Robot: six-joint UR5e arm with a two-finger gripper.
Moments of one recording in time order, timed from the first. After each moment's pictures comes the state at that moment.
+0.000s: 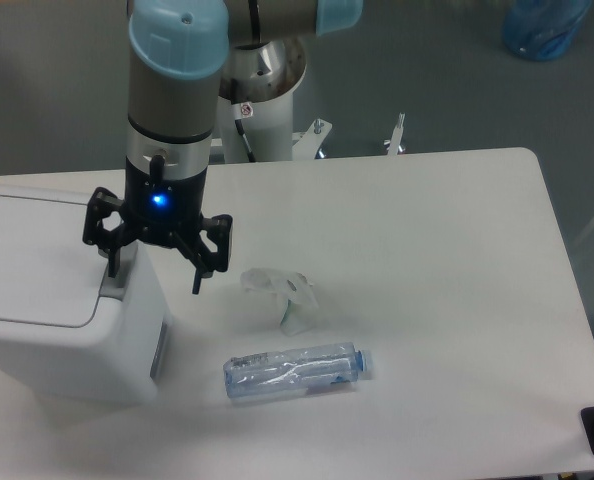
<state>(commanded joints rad) 2.21 -1.78 -1.43 -1.21 1.32 0.29</state>
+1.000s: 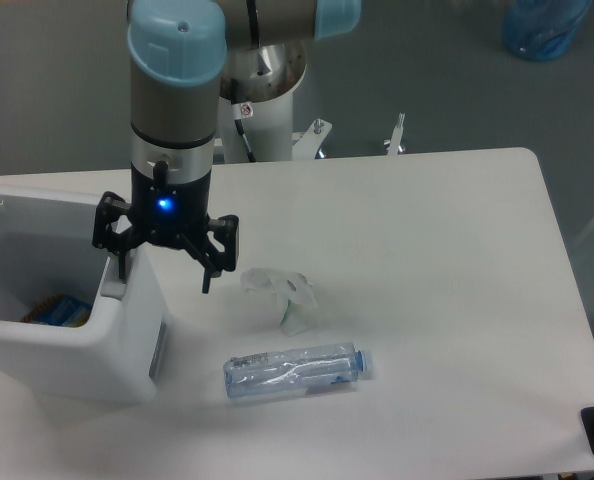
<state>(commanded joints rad) 2.21 -1.77 -1.42 -1.21 1.33 0.29</state>
